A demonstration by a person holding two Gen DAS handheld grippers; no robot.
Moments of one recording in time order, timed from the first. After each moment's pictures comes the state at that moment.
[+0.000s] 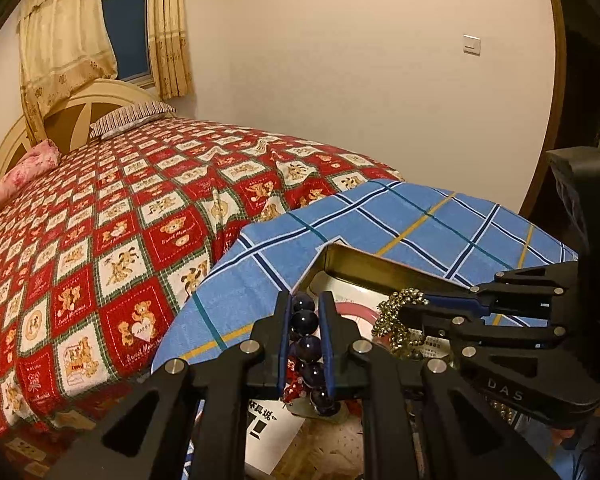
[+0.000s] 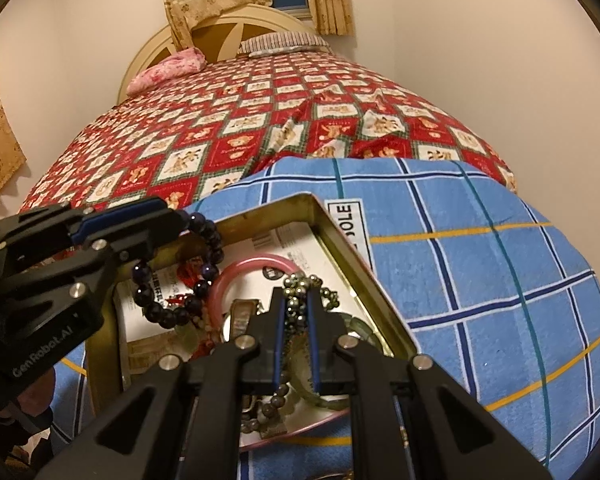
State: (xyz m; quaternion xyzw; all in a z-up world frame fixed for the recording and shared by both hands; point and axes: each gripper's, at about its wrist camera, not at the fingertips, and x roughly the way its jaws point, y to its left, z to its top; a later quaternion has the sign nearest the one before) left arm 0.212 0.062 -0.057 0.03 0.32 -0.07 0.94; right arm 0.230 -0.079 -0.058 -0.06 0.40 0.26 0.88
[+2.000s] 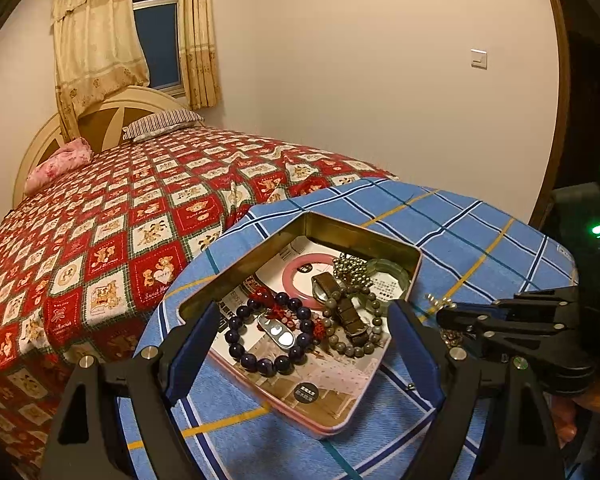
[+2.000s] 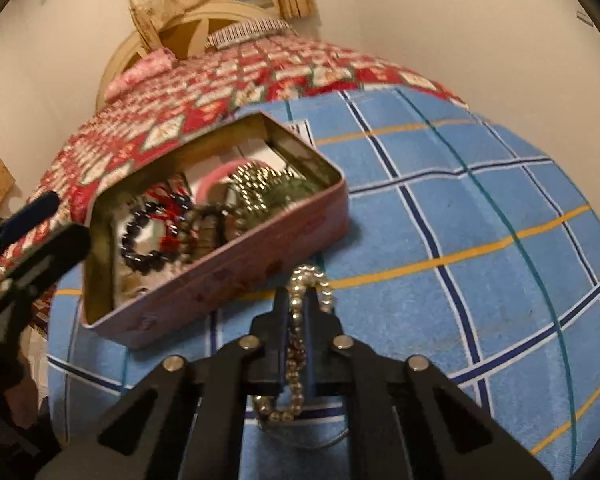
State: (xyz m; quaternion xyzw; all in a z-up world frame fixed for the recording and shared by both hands) left arm 0.108 0.024 -0.052 0.02 0.29 -0.01 0.96; right arm 0.162 -0.144 -0.082 -0.01 0.42 0.22 0.88
